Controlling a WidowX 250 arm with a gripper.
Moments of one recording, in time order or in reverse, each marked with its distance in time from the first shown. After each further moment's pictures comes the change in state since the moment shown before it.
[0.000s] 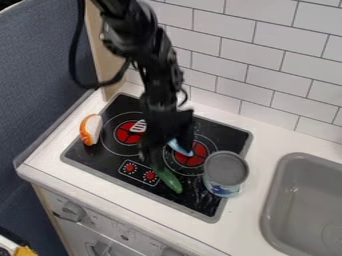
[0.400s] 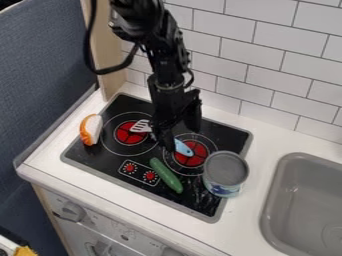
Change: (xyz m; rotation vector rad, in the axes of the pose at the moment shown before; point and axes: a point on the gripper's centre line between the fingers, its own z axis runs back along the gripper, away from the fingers) arm 0.018 -0.035 0.023 -0.067 0.032 0.103
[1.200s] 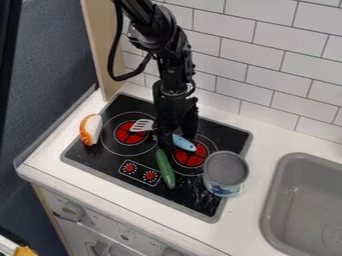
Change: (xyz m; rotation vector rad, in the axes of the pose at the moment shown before) arm 0.026 -0.010 -0.046 0.132 -0.044 0.047
